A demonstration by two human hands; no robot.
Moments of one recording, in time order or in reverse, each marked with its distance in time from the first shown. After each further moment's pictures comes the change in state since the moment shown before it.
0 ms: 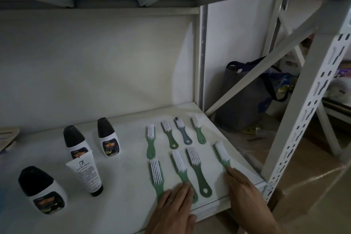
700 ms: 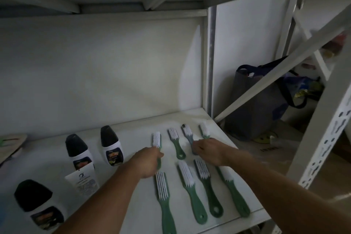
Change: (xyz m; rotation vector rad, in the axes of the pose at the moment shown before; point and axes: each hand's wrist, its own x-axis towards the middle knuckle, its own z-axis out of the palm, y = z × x) left_hand 0.119 -0.136 -0.070 -0.136 -0.352 -0.476; right_hand 0.174 -0.058 -0.032 0.174 -0.545 -0.143
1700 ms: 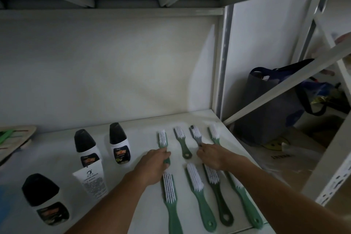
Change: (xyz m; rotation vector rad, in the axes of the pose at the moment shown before) left_hand -0.007 -0.005 0.016 -0.005 0.207 0.159; right_hand 0.026 -0.012 0.017 0.007 -0.026 0.050
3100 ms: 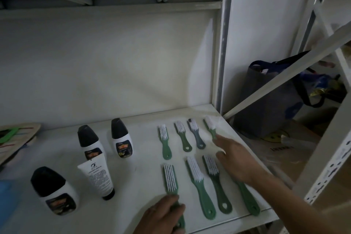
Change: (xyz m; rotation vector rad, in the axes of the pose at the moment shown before) left_hand -0.143 0.035 0.073 -0.090 0.288 0.263; right_hand -0.080 0.017 0.003 0.050 0.403 -0.066
